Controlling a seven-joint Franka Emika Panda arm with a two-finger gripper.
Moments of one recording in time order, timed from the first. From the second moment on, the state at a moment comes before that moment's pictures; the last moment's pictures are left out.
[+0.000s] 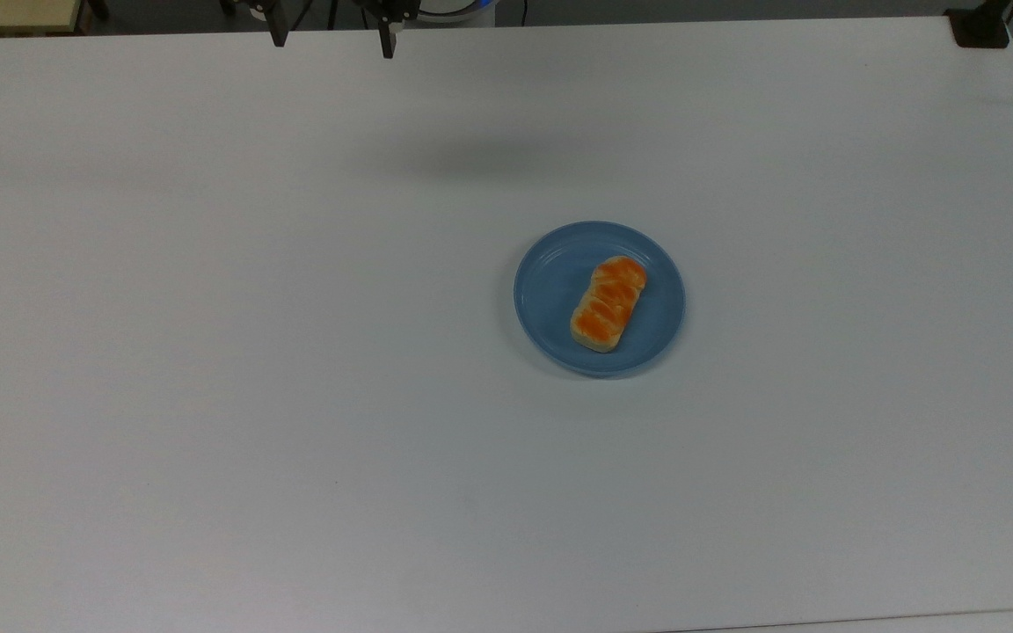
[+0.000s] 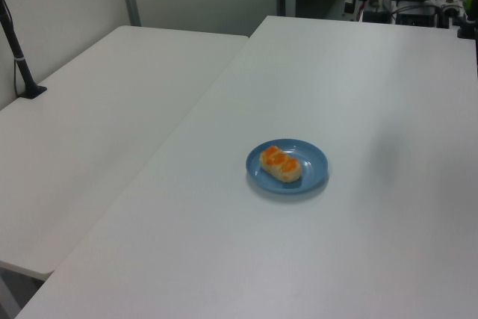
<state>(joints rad) 0.00 -0.01 -0.06 -1.62 0.00 1.67 0.05</state>
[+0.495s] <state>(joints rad) 0.00 -0.01 -0.06 -1.62 -0.01 1.67 -0.03</state>
